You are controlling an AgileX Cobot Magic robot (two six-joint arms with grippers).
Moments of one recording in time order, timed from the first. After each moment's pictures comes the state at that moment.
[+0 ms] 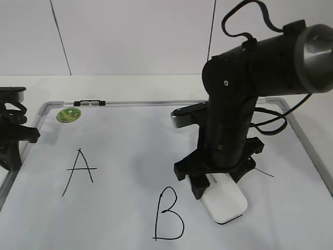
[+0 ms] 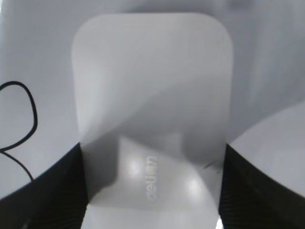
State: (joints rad) left arm -0.09 1.87 -1.13 -0.05 0.87 -0.04; right arm 0.62 1.91 -1.27 -0.01 1.00 0.25
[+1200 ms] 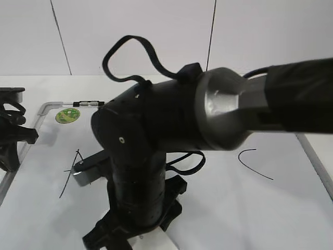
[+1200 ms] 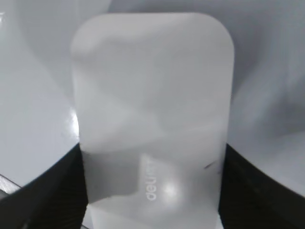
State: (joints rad) left arm -0.09 1.87 -1.13 -0.04 0.88 -0.04; right arm 0.97 2.01 -1.42 0.07 1.06 0.25
